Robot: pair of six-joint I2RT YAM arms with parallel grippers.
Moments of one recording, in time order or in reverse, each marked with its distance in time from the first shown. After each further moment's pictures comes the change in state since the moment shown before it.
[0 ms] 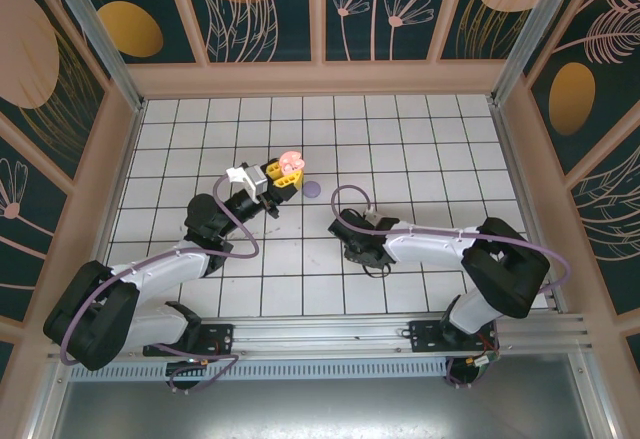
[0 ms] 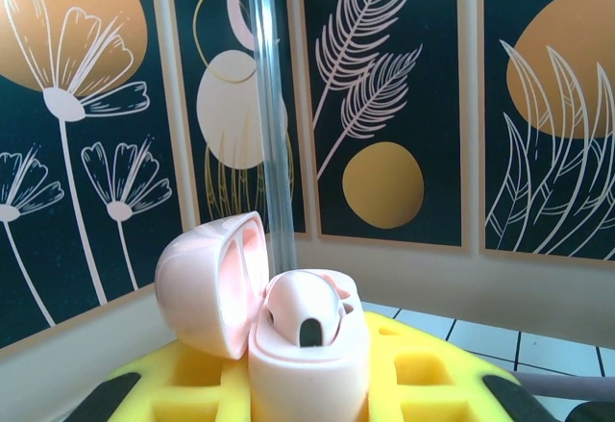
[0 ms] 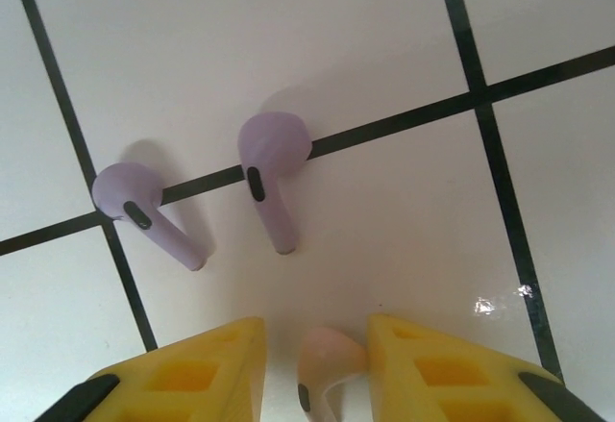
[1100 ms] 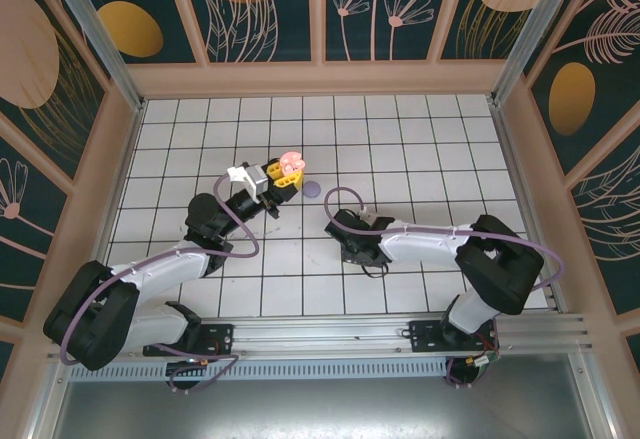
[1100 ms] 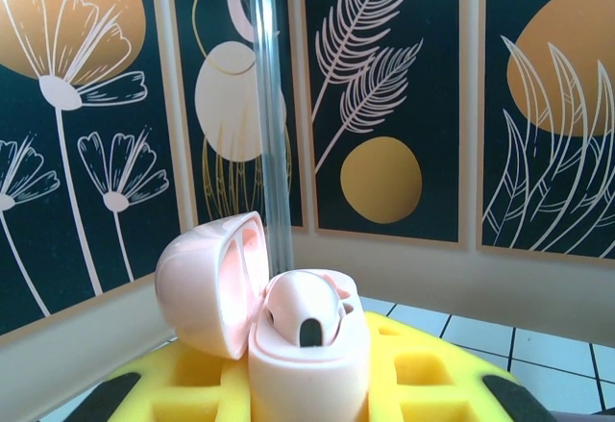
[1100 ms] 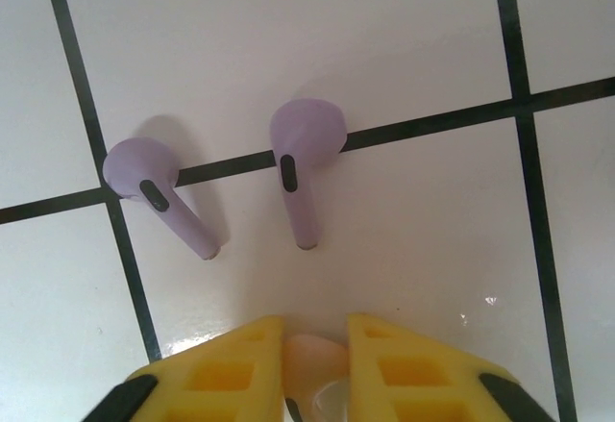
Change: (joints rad) left arm 0.000 0.000 0.002 -0.019 0.002 -0.010; right arm 0.010 0.034 0.023 -0.014 -0.001 -0.079
